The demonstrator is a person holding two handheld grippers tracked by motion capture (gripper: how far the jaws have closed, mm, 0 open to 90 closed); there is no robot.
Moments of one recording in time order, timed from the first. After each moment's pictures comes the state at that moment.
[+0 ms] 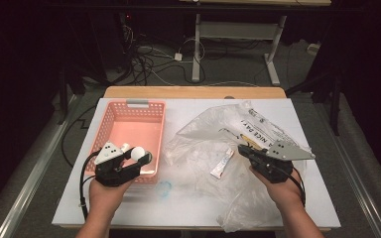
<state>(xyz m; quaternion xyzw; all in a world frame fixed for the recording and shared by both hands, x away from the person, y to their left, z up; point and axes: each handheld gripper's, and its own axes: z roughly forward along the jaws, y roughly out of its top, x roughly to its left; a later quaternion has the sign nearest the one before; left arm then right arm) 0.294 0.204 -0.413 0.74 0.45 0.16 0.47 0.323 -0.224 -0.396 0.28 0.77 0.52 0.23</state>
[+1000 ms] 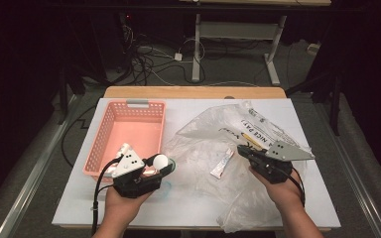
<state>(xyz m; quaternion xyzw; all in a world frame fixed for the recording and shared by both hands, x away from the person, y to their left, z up) 0.270 0.150 -0.400 0.77 0.37 0.14 0.50 0.322 -0.222 -0.396 0.28 0.77 0.52 0.23</state>
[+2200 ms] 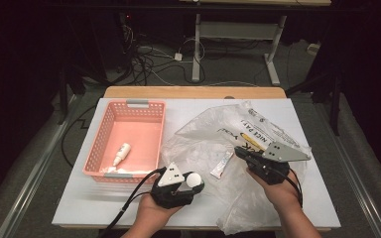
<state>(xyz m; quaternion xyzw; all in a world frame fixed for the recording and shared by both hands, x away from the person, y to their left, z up) 0.279 0.074 -0.444 0.82 0.31 0.07 0.47 0.321 -0.217 -0.399 0.27 0.78 0.52 0.22</state>
